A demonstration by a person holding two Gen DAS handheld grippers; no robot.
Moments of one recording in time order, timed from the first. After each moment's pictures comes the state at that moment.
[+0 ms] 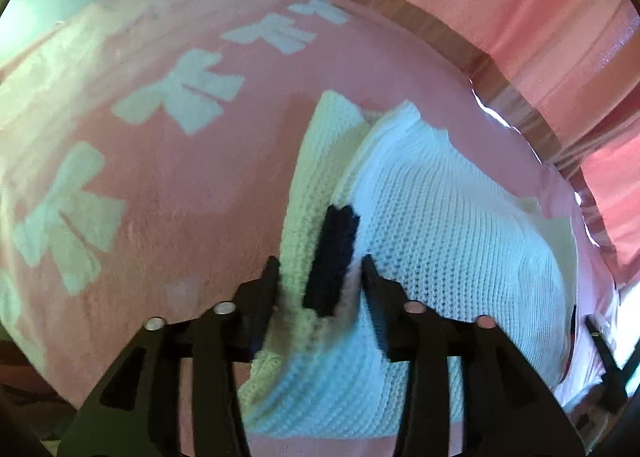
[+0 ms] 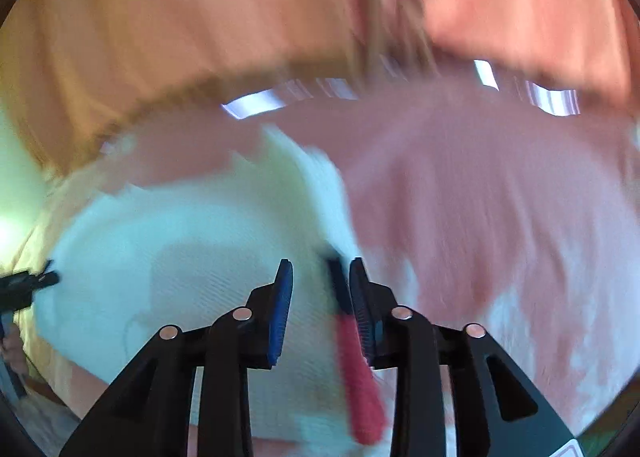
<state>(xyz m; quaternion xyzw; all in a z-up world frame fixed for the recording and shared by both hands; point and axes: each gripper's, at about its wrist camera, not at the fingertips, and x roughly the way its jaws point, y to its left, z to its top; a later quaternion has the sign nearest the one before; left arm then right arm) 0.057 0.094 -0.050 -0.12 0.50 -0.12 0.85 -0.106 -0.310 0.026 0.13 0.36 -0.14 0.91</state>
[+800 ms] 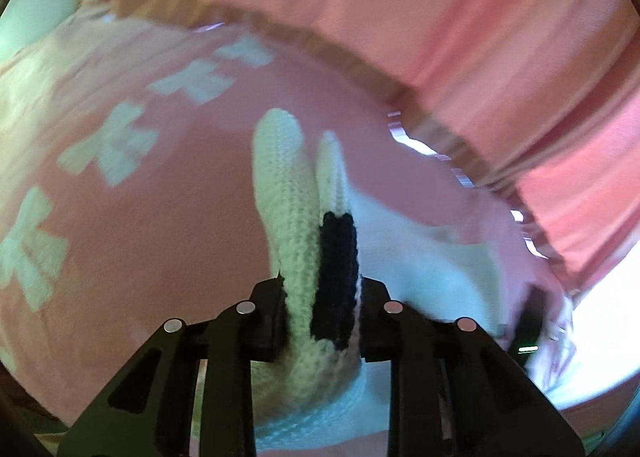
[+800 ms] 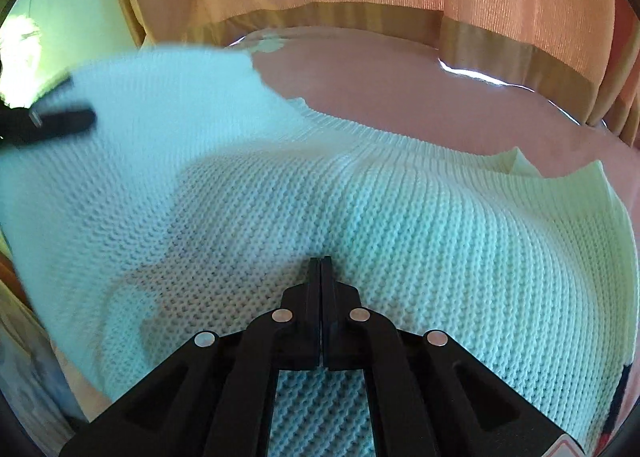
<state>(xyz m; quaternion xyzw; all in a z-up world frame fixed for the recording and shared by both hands) 0.047 0.042 0.015 -0.16 0.44 -0.22 0.86 0.028 -0.170 -0.049 0.04 0.45 0.06 0.89</state>
